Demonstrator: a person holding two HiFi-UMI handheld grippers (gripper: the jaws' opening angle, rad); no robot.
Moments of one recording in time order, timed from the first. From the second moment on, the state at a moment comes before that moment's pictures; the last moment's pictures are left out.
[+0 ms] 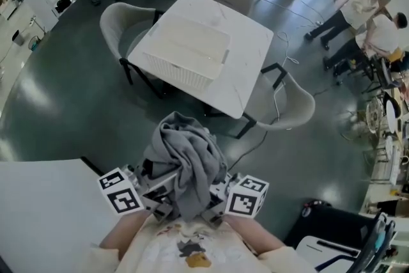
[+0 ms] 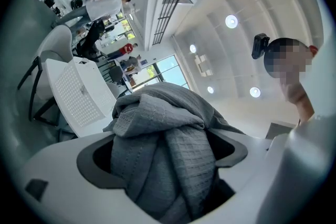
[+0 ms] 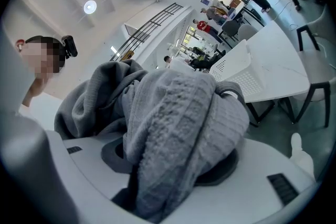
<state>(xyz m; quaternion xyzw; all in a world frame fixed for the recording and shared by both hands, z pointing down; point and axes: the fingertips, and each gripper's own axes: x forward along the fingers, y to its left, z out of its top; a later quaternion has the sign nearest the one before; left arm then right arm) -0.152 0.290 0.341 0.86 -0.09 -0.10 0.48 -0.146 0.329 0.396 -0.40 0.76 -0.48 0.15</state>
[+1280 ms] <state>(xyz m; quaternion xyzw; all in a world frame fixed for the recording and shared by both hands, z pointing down) -0.091 0.165 0.336 0.87 -0.14 -0.09 0.47 -0.086 0.201 0.391 -0.36 0.77 -0.50 0.16</state>
